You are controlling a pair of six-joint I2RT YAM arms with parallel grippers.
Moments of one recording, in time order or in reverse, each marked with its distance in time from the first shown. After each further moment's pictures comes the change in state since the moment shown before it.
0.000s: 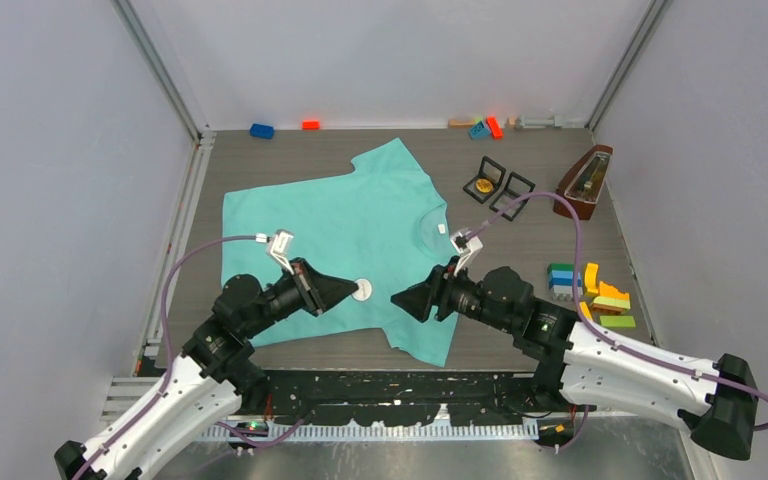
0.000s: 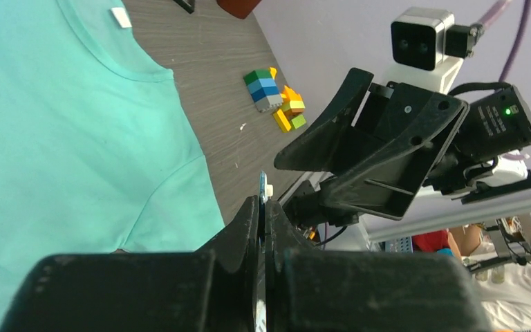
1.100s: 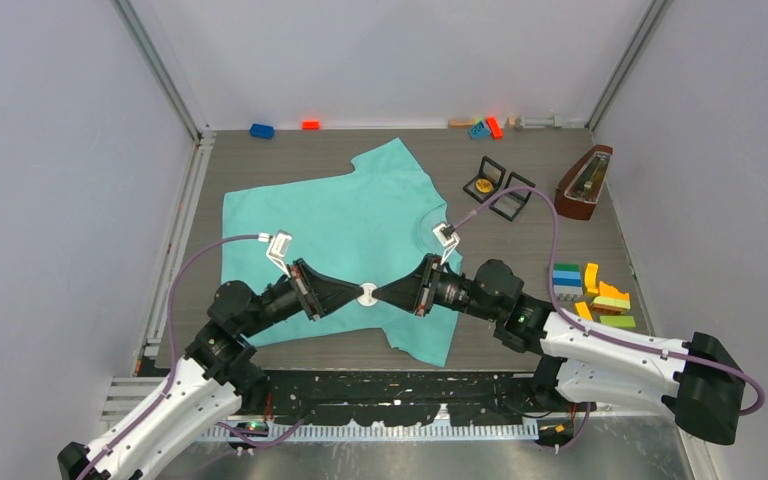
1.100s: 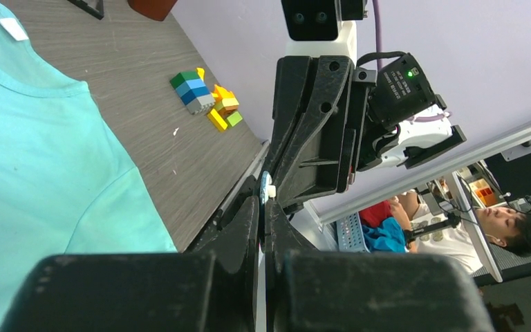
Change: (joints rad) left arm 0.003 -0.019 -0.052 0.216 0.167 -0.081; right arm -0.019 0.174 -0.007 0.407 -0.243 0.247
